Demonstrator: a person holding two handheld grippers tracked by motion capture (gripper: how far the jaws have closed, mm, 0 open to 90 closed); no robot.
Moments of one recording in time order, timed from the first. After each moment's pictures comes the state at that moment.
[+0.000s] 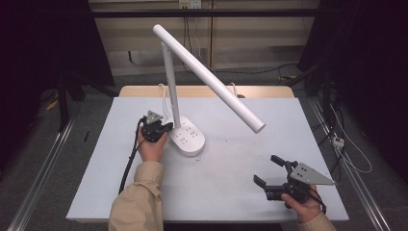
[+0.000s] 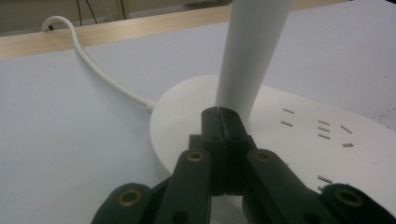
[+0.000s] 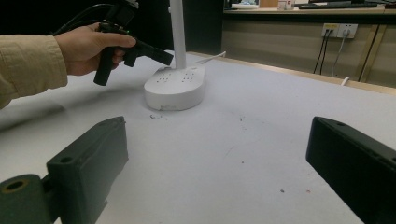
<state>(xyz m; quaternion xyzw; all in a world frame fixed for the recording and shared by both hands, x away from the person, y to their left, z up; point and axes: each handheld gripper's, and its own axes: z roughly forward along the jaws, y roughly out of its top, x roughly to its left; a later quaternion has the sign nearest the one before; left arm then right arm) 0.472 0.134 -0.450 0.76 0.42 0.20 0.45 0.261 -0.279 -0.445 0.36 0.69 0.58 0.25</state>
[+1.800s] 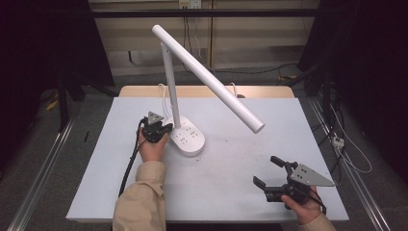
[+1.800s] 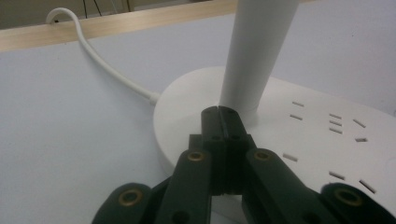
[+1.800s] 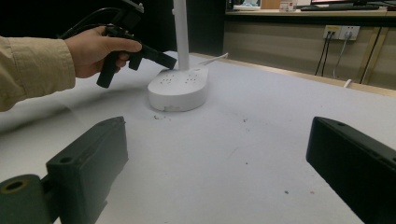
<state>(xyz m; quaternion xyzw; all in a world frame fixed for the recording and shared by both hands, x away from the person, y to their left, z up) 0.473 0.132 -0.454 0.76 0.43 0.20 0.44 0.257 -0.277 -0.444 0.35 0.69 0.58 0.25</state>
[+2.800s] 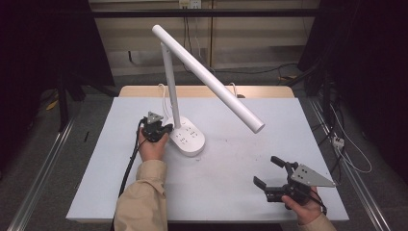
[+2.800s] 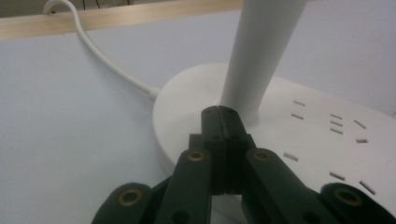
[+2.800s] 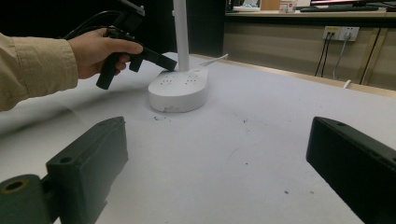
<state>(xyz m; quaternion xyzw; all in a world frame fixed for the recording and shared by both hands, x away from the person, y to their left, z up) 0.474 0.132 -0.455 0.76 0.44 0.19 0.44 0.257 -0.278 -0.444 0.35 0.69 0.59 0.25</state>
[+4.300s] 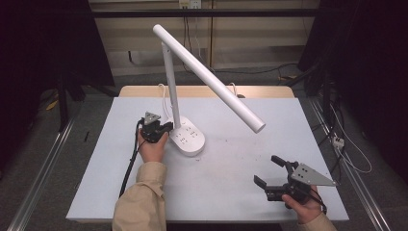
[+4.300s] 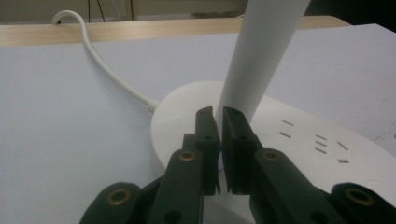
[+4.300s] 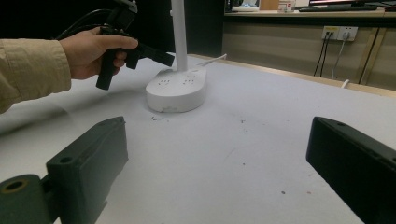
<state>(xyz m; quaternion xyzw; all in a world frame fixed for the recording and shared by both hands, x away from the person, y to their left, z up) 0.468 0.134 -0.451 0.73 0.46 0.19 0.48 0.259 -0.279 -0.444 0.35 0.68 0.59 0.25</state>
